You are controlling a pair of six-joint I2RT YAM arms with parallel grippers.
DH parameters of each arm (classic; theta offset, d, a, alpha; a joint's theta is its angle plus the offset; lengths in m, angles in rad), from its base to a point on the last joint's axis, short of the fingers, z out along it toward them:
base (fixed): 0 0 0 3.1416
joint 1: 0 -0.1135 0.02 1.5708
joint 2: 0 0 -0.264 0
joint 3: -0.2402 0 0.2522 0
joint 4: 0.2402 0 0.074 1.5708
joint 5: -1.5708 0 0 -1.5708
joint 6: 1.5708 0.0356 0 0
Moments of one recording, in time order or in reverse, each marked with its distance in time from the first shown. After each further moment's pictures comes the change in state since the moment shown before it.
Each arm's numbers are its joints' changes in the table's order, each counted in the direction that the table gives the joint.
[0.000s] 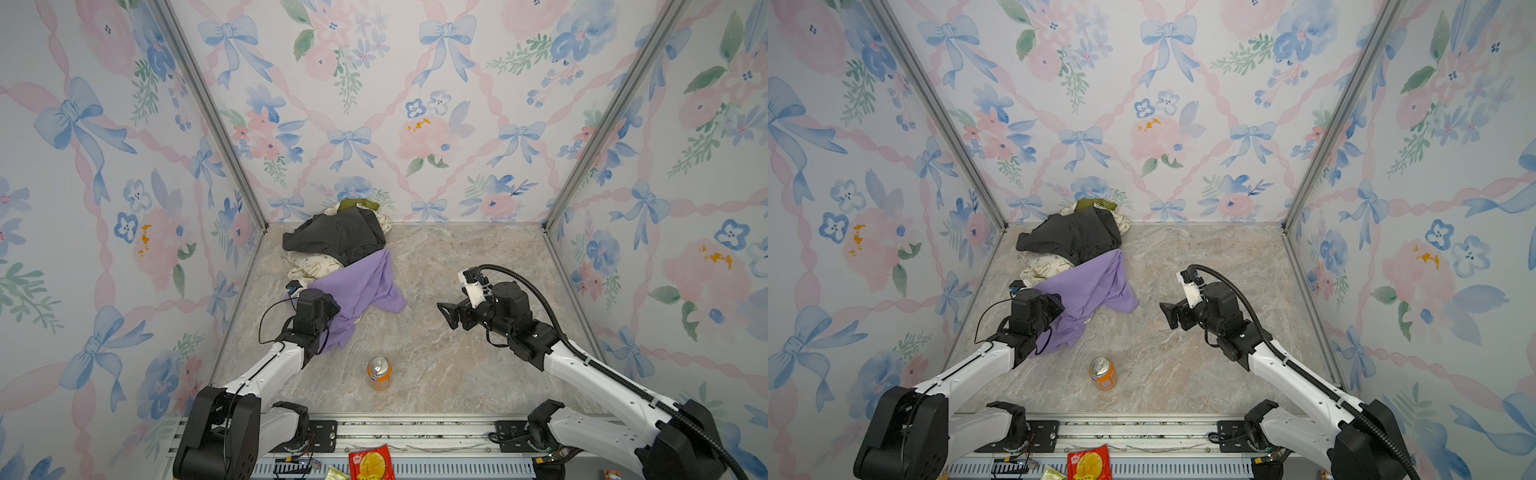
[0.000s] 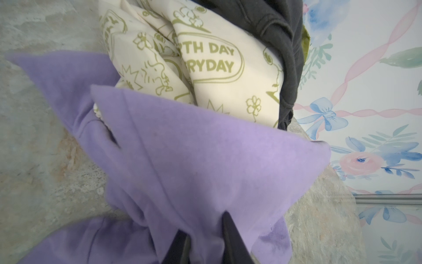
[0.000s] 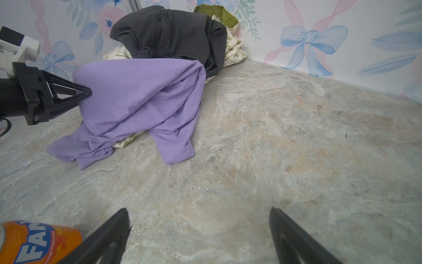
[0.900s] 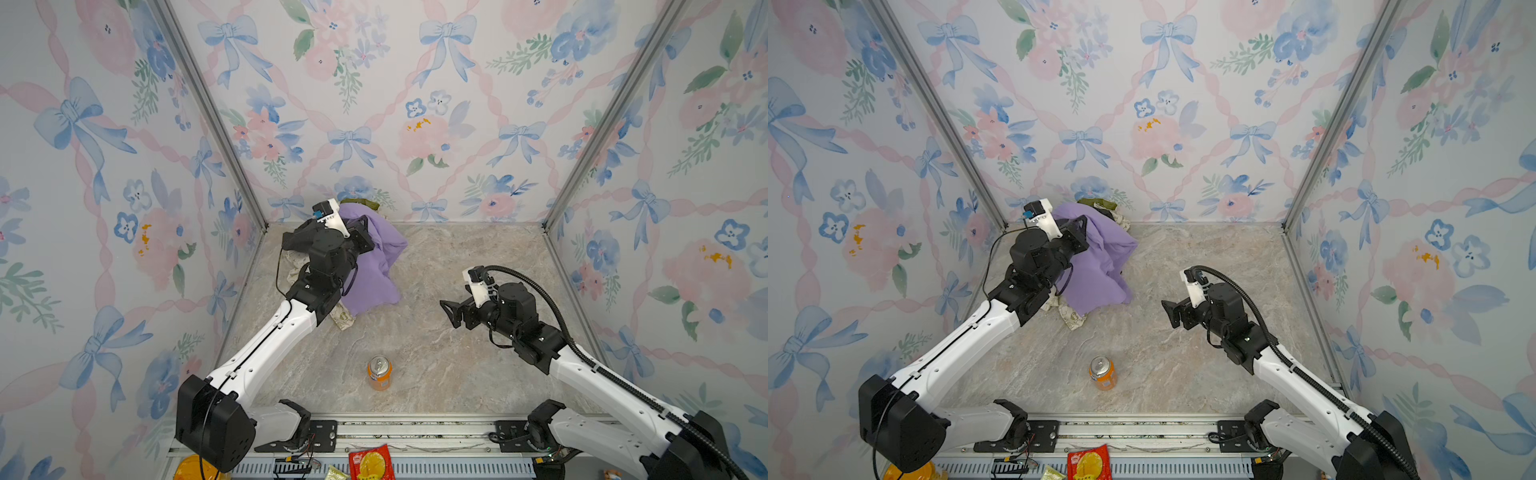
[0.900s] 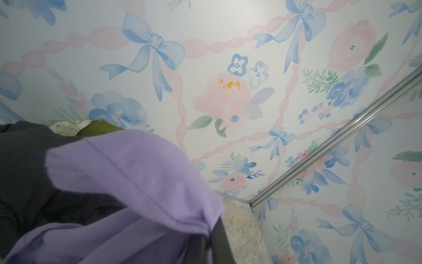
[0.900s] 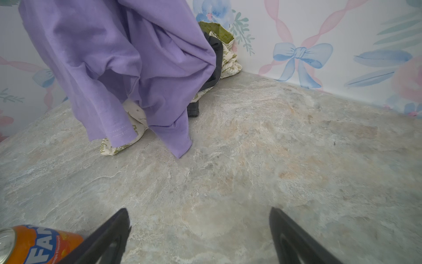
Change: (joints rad) left arm 0.275 0.157 -0.729 0.027 0.044 0.240; right arm 0.000 -0.055 0.000 0.007 -0.021 0.000
